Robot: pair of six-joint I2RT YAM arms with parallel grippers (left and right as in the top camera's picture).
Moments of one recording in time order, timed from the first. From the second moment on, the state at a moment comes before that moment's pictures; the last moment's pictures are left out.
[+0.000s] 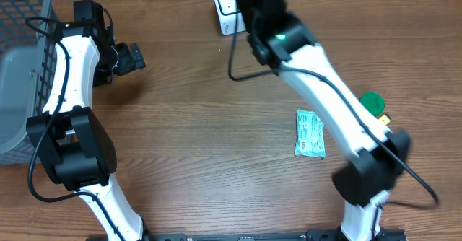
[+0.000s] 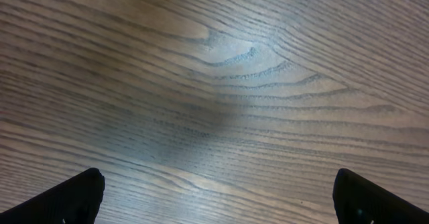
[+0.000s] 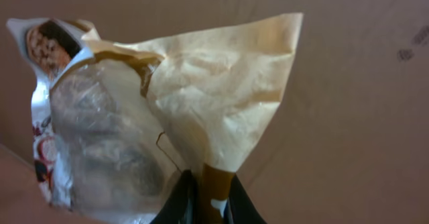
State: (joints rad) left arm 0.17 2.08 1.81 -1.07 0.07 -0.24; right arm 0.56 2.01 2.01 -0.04 0.37 -0.39
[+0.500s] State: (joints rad) left arm 0.17 2.08 1.81 -1.07 0.07 -0.24; right arm 0.53 2.50 2.01 0.62 0.62 -0.77
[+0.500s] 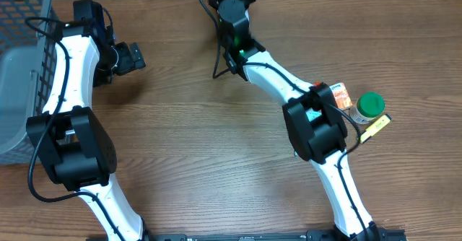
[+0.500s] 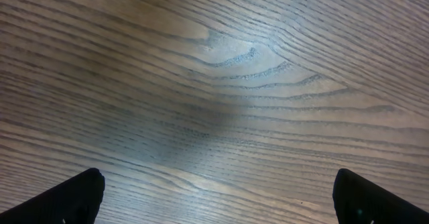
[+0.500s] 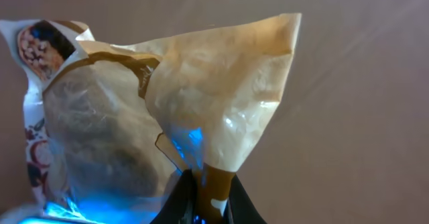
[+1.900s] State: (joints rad) left arm 0.17 2.08 1.81 -1.07 0.07 -0.24; right arm 0.55 2.55 2.01 0.62 0.83 -0.90
